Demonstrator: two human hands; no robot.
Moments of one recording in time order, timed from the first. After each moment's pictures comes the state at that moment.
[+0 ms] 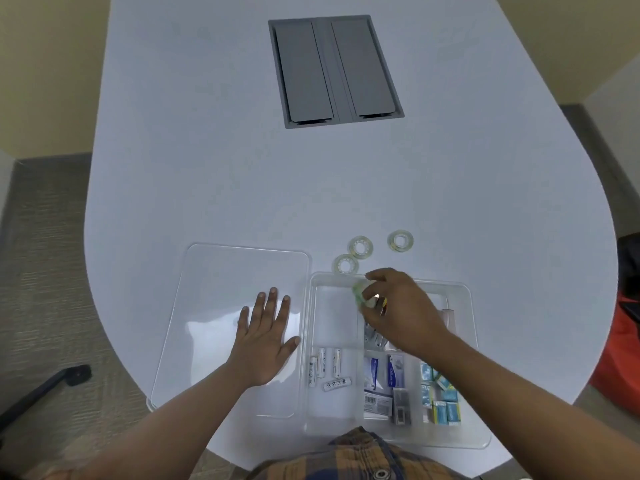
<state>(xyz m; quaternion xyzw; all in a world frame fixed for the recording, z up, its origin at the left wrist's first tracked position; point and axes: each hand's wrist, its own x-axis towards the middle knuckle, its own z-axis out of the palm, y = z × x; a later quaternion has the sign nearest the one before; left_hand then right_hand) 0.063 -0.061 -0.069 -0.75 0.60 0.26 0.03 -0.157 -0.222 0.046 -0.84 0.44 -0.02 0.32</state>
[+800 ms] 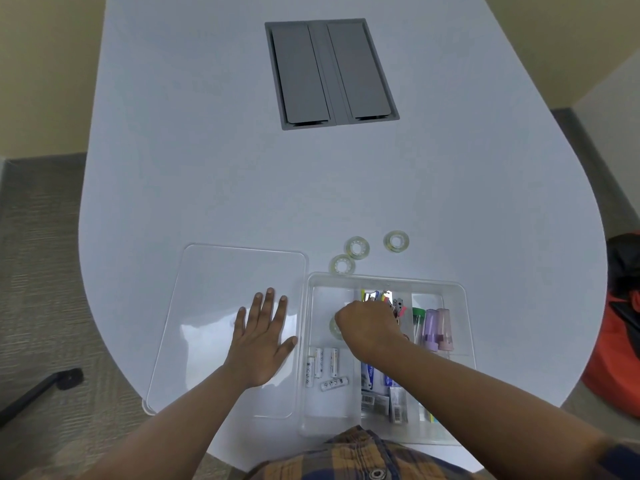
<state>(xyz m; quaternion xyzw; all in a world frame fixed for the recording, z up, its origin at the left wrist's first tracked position) 0.063 -0.057 -0.071 -0.76 0.60 0.26 0.00 -0.114 -0.194 0.023 -0.89 0.31 0.32 0.09</state>
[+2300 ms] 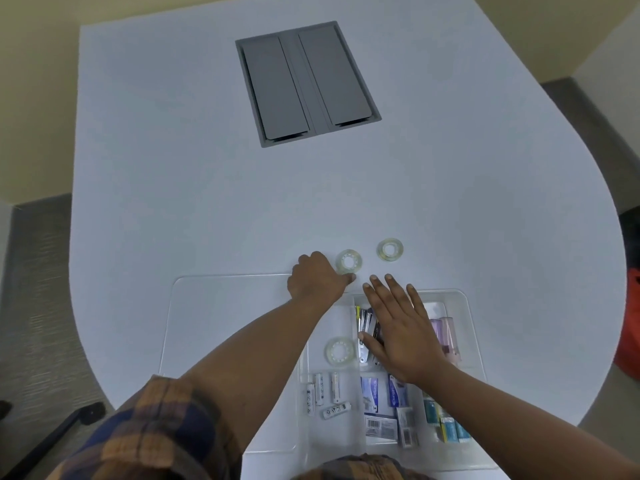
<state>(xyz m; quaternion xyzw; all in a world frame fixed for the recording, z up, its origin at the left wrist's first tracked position) 0.004 -0.255 -0.002 -0.86 0.41 0.31 -0.03 -0.194 -0.222 -0.031 -0.90 0.41 -0.03 0.15</state>
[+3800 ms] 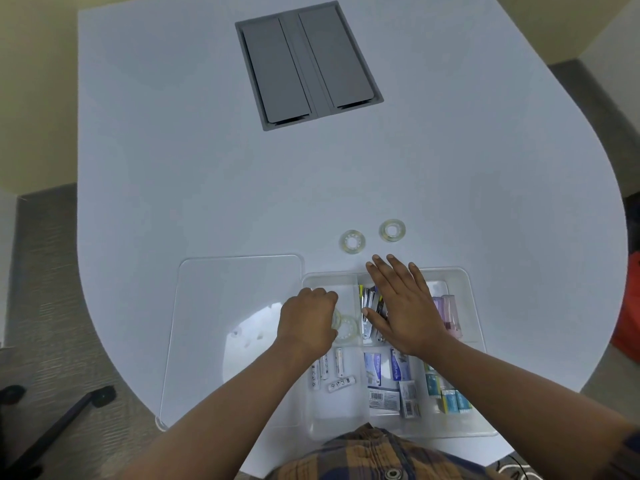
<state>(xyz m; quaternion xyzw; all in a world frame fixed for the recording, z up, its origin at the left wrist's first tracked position) 0.001 -0.150 0.008 -0.72 0.65 0.24 0.03 -0.197 -0.224 -0.034 -0.90 0.40 -0.05 0.15</state>
